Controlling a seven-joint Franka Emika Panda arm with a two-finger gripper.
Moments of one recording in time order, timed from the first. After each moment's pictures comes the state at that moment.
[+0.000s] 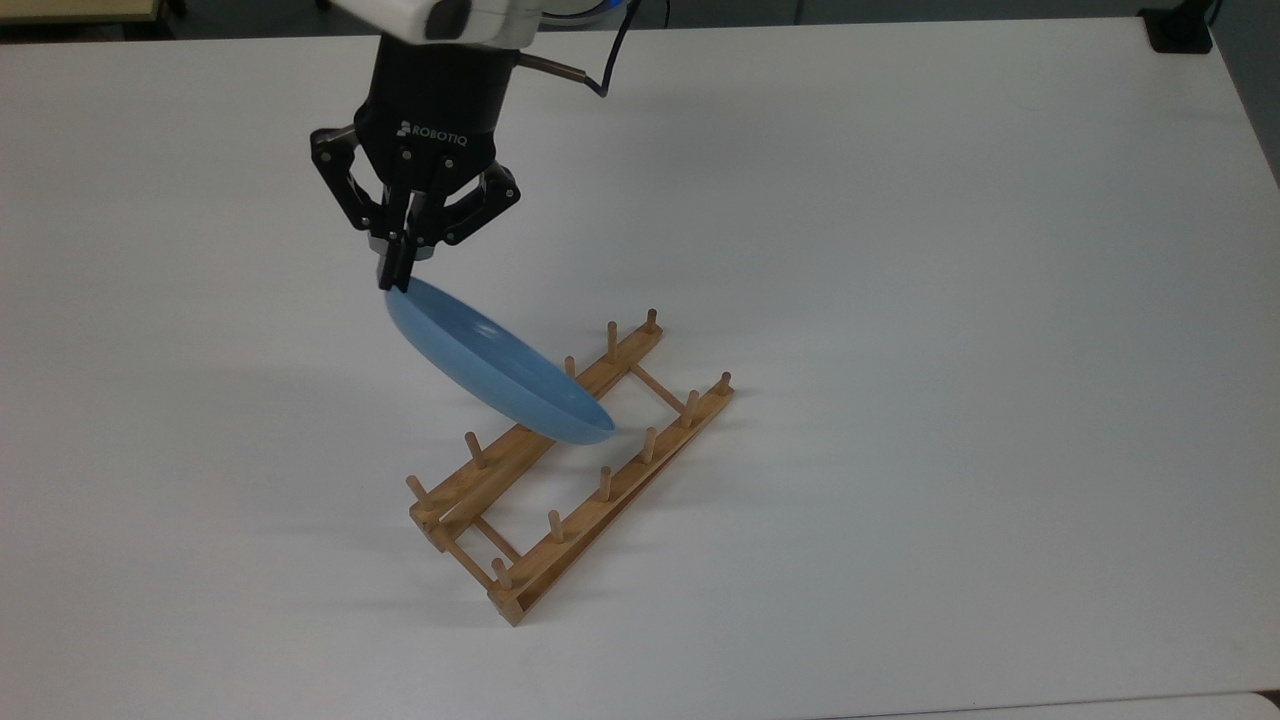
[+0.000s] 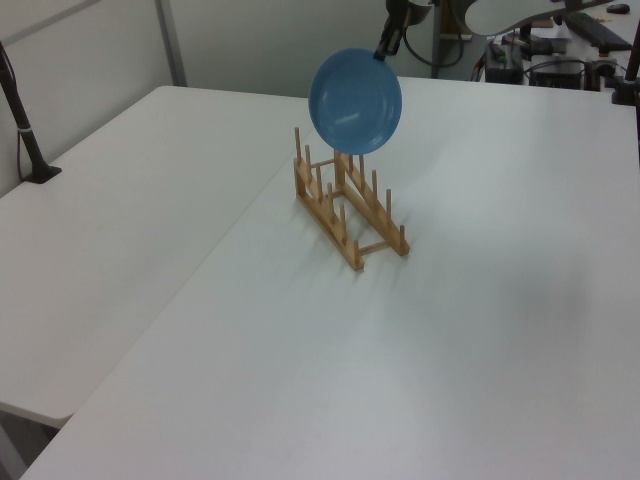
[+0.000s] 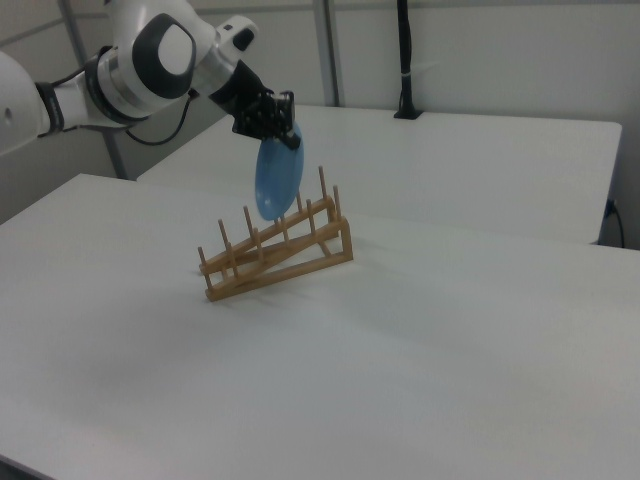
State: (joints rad) arm 0.10 0.22 -0.08 -1.55 -0.40 2.27 -0.03
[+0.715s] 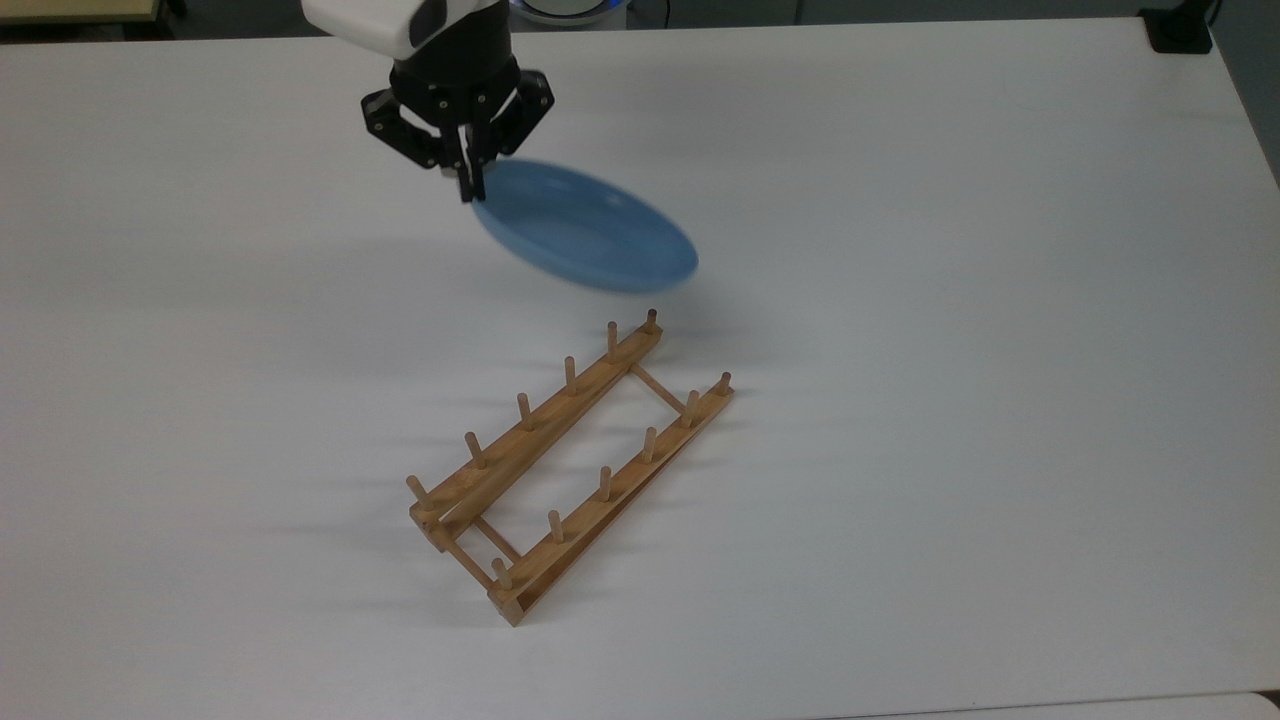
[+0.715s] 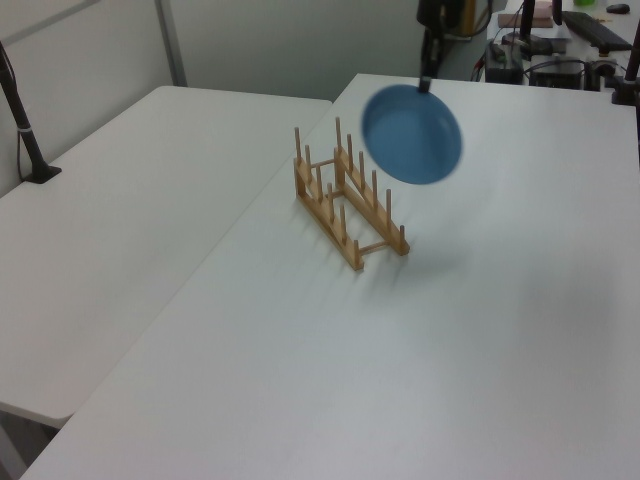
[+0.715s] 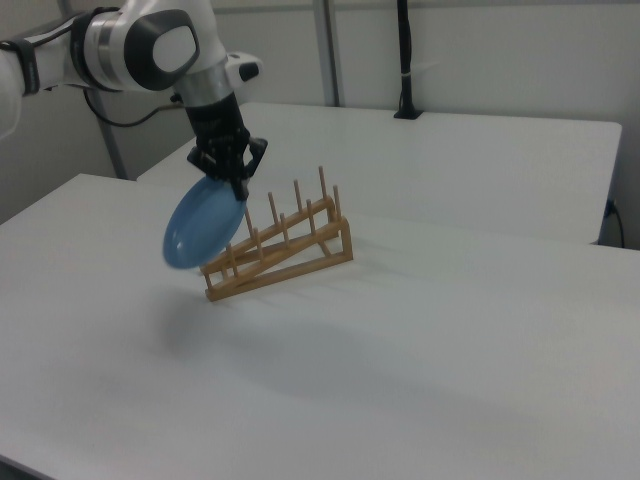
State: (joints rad) arm 0.07 0.16 -0.08 -1.55 -0.04 1.83 -0.38
